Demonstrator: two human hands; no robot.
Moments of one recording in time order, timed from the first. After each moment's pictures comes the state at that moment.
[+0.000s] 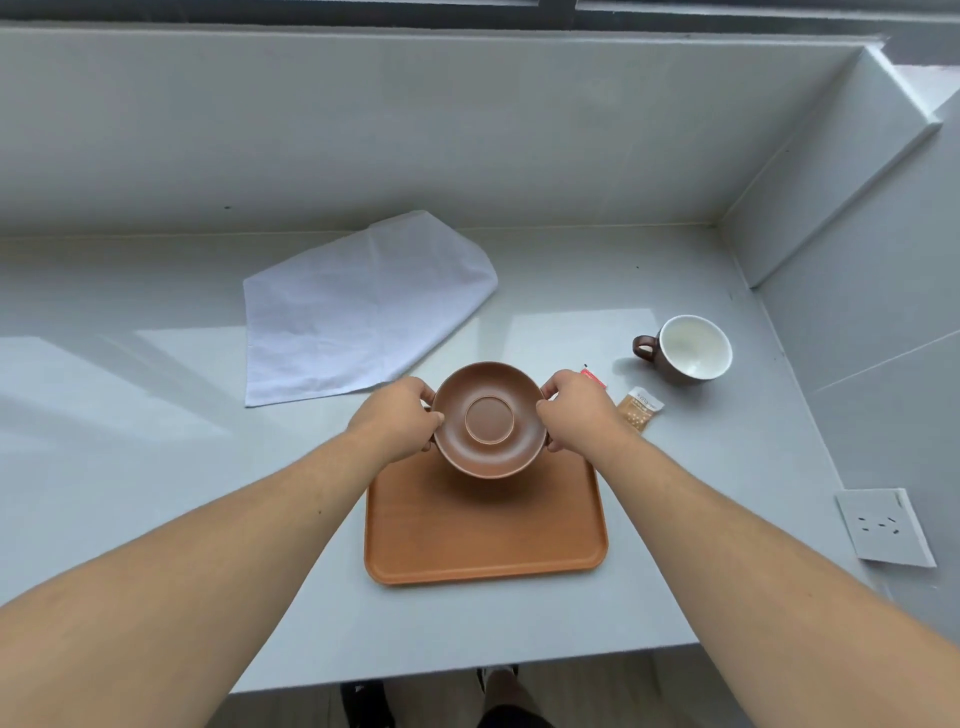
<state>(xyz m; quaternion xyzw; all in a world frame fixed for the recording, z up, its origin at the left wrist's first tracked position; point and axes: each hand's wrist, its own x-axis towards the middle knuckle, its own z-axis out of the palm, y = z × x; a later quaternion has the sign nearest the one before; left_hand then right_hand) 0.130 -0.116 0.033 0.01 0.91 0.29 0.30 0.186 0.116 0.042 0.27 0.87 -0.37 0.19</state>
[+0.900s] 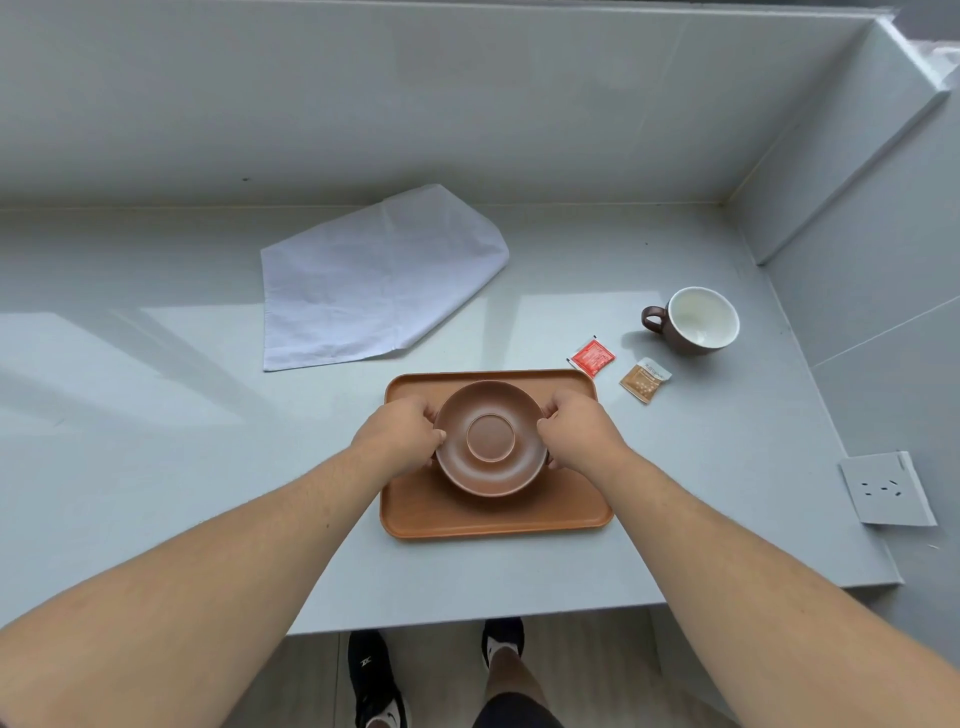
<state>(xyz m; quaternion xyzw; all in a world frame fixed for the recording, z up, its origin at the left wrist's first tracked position) 0.182 -0.145 0.001 0.01 0.91 0.28 0.32 0.242 0.091 0.010 0.28 0.87 -0.36 0.19</state>
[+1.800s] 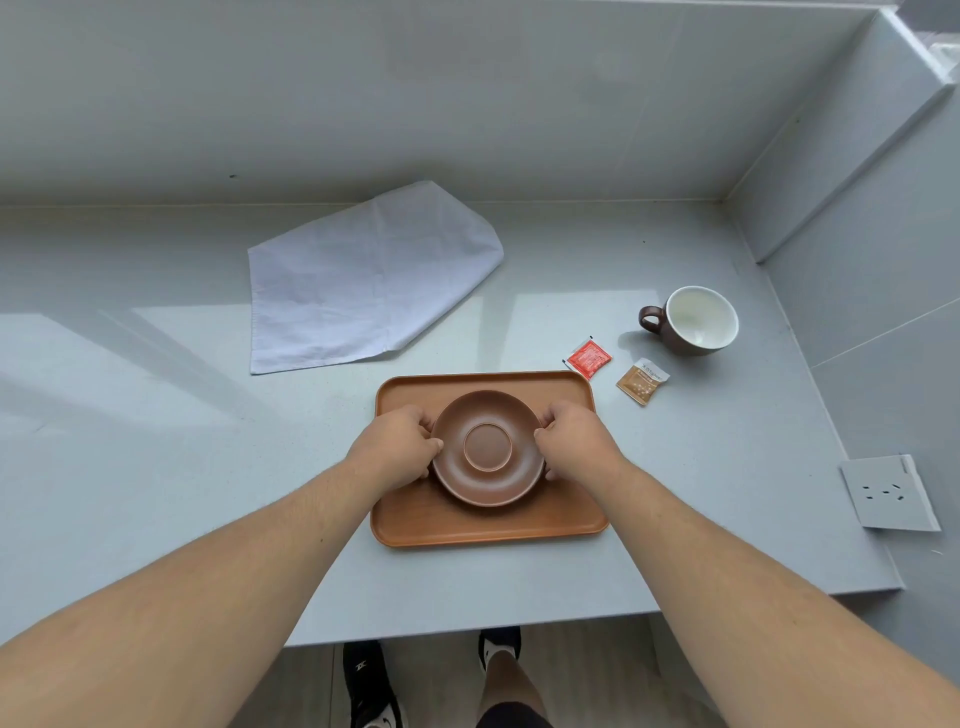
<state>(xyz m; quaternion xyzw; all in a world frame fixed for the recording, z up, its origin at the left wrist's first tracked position) 0.186 -0.142 -0.015 0.02 0.90 0.30 0.32 0.245 0.094 -0.003 0.29 0.86 -0.36 0.22</state>
